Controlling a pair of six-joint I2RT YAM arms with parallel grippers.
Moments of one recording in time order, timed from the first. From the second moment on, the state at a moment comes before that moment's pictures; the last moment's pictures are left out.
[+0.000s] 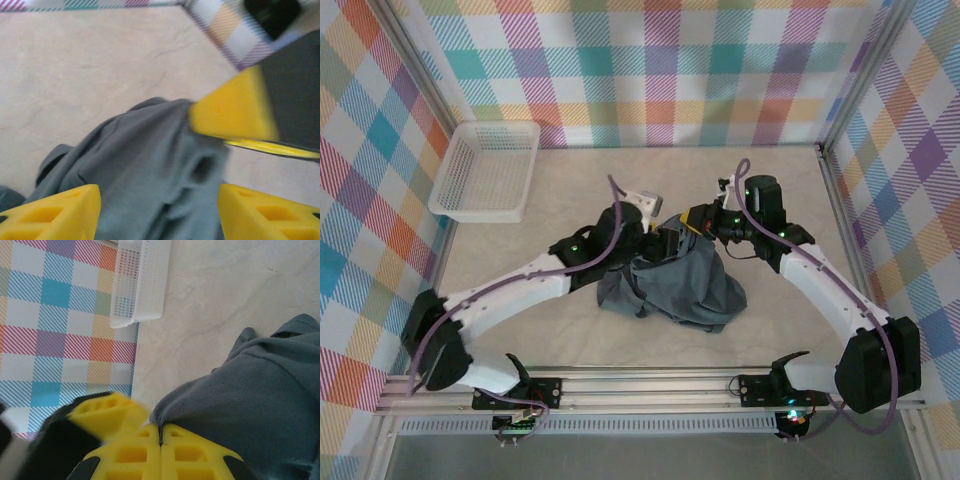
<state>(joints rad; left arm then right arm) -0.88 1.46 1.15 -0.23 -0.10 -0.42 0.36 1.26 0.98 -0.23 -0.68 0.87</state>
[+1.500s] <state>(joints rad) -0.65 1.41 1.18 -0.25 0.51 -0.76 0.45 1.12 0.63 0.19 -0.61 0.47</state>
